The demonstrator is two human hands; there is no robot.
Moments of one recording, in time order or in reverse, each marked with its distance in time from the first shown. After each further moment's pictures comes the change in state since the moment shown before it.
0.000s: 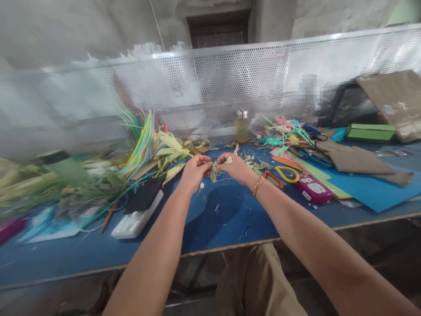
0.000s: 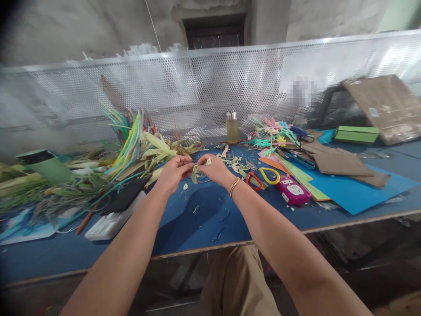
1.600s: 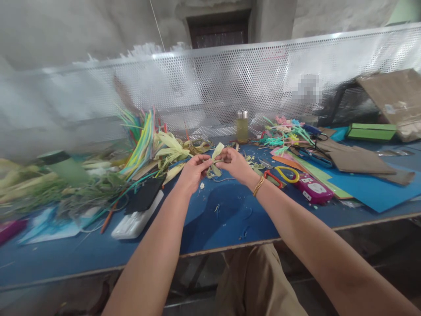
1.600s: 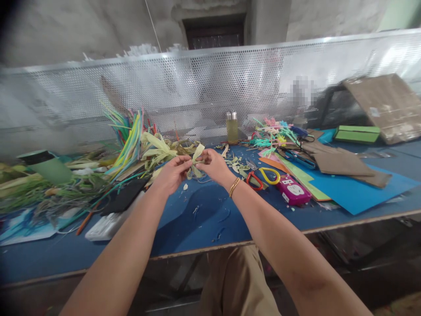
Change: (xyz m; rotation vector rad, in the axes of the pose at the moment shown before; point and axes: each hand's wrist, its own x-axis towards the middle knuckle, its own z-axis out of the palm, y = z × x) left_hand 0.003 -0.001 -0.002 -0.196 -0.049 -0.073; right_hand 0.004 0.005 0.001 0.228 0.014 -0.082
